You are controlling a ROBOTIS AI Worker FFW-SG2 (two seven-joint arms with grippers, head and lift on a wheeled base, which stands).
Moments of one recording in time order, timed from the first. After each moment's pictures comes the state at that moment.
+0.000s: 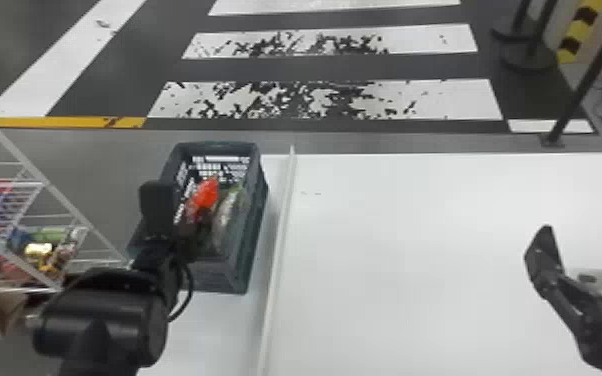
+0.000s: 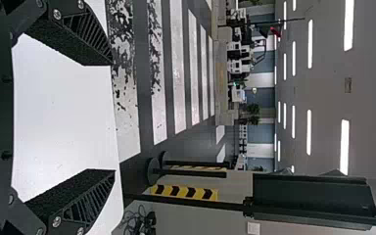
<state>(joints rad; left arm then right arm) 0.17 0.23 0.03 -1.76 0.16 0.58 0.23 0.80 -0.23 0.08 -2.37 -0.17 0.14 -0.34</state>
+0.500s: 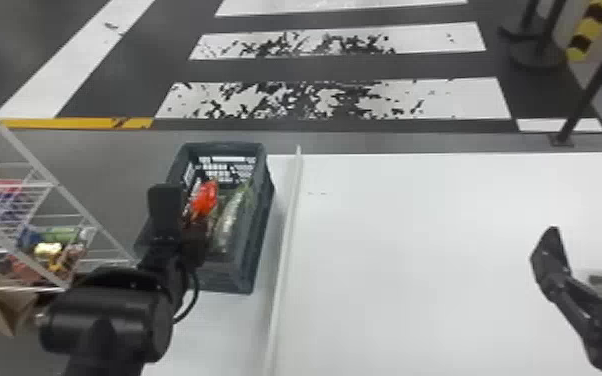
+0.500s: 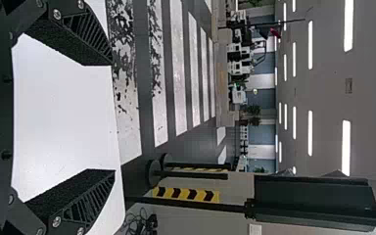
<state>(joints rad) 0.17 0.23 0.04 -1.77 0.17 0.65 0.22 0.80 -0.23 0.09 -2.37 -0.17 0.14 -0.34</state>
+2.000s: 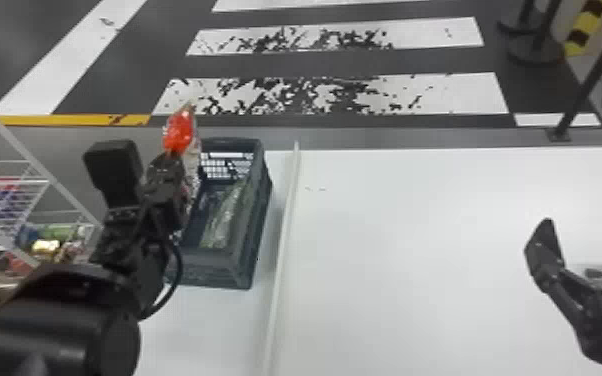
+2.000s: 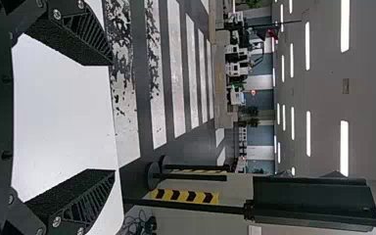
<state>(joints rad) 0.33 0.23 0.08 -2.20 0.24 0.59 0.31 0.80 -0.23 0.10 -2.38 -0.17 0.14 -0.34</state>
